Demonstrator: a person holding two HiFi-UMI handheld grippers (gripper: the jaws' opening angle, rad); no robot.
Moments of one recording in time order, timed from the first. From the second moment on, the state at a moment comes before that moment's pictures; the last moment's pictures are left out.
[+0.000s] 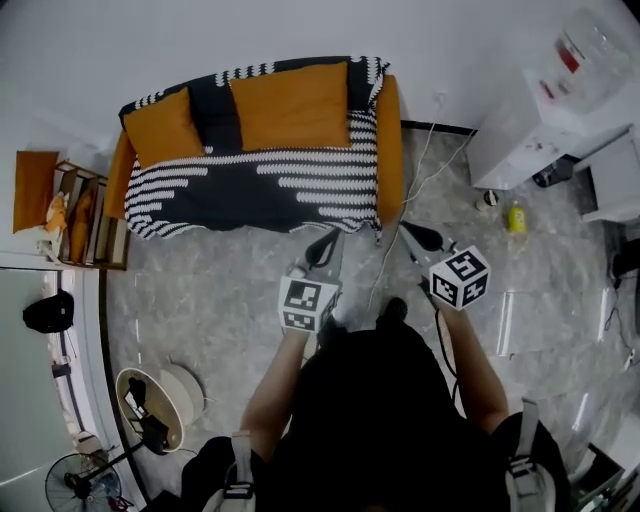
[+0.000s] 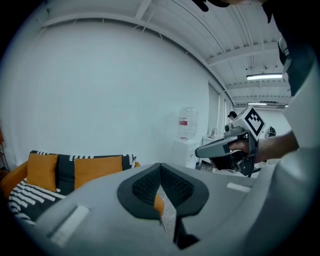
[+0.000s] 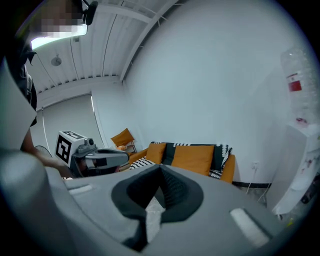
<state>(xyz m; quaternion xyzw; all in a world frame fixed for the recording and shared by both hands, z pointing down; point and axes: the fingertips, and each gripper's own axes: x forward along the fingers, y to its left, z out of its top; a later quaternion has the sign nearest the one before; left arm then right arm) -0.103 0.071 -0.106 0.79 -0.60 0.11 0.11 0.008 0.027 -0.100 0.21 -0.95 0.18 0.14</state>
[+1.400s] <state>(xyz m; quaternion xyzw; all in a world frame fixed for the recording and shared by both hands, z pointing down) -0.288 0.138 -0.163 0.78 -0.62 0.05 0.09 -0.228 0.124 -0.171 0.11 -0.98 0.13 0.09</state>
